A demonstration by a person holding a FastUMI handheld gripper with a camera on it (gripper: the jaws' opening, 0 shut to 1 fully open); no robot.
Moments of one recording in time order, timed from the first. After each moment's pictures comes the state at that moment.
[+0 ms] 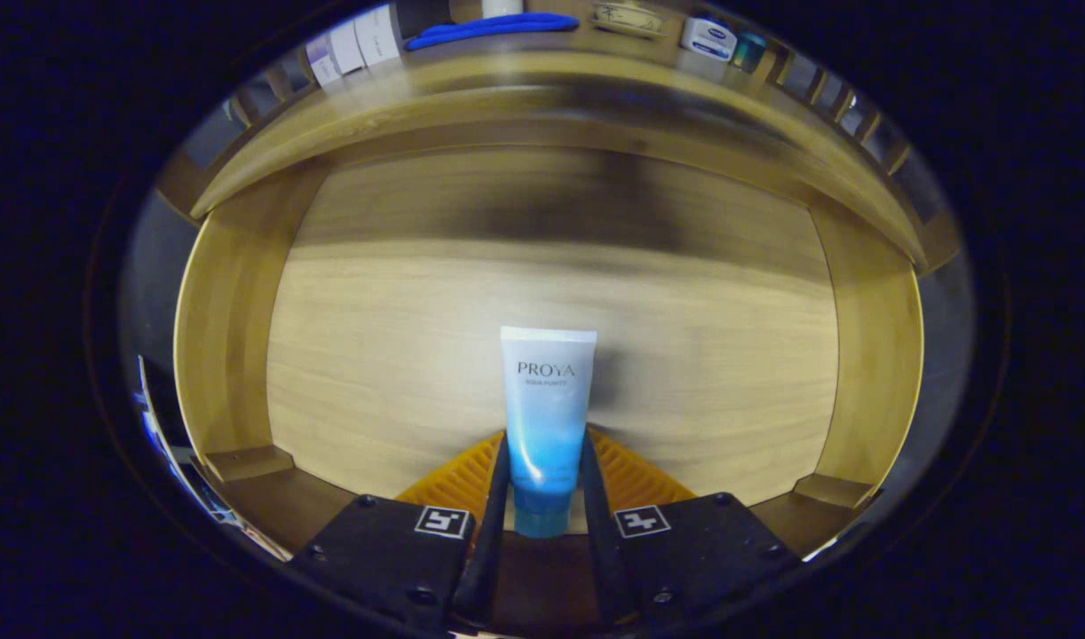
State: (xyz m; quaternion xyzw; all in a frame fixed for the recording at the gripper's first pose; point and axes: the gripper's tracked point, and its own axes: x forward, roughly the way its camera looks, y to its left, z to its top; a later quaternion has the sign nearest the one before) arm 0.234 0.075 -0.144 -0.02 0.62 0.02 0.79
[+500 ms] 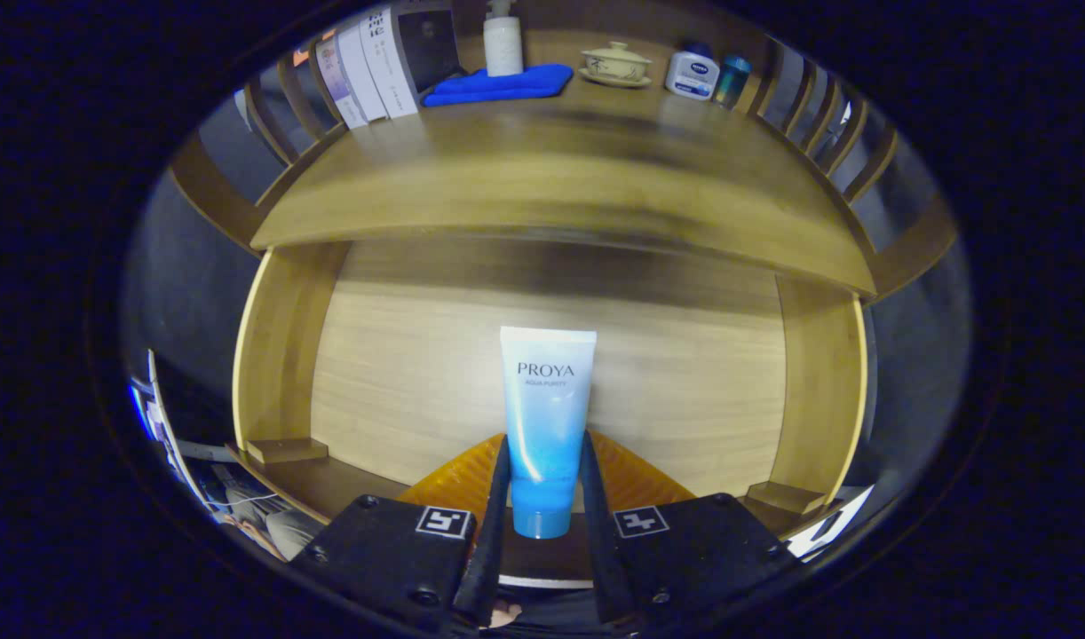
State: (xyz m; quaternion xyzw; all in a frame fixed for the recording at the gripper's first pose) arm 0.232 0.059 -0.069 -0.02 0.58 0.03 0.82
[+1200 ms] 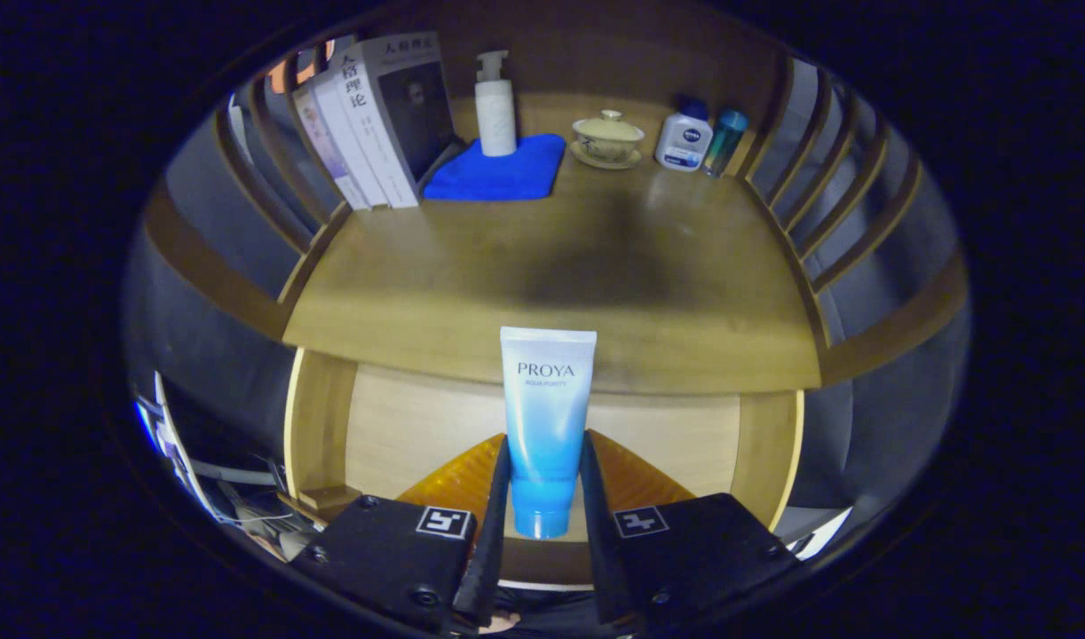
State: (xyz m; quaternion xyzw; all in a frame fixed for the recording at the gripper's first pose) arm 0.316 0.064 0.010 -0.02 0.54 0.03 0.84
